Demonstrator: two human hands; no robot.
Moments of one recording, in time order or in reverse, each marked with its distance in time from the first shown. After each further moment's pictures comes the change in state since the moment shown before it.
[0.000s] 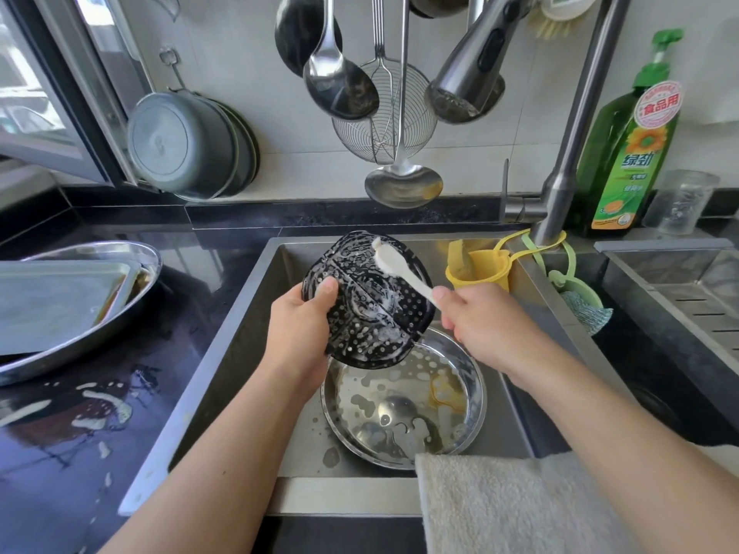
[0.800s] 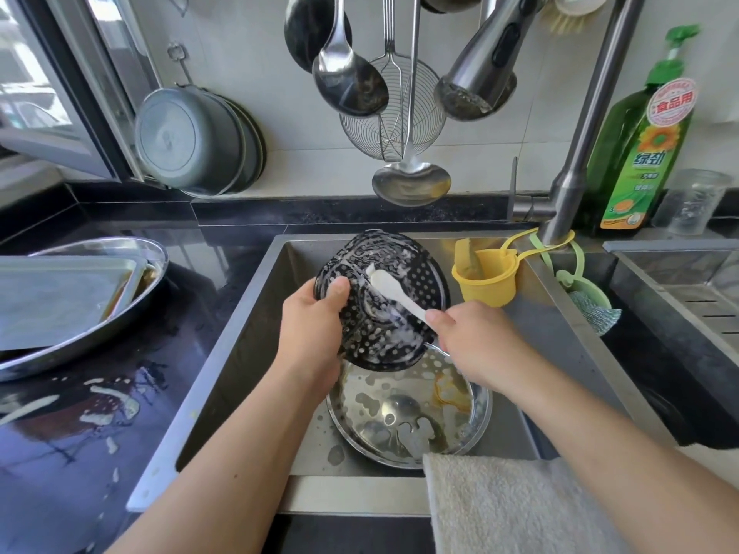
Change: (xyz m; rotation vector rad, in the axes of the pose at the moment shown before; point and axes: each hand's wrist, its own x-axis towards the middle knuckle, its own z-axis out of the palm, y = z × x) left_hand -0.002 -0.003 0.002 0.007 0.008 0.010; right_hand 0.004 0.005 0.025 -0.242 -0.013 -0.006
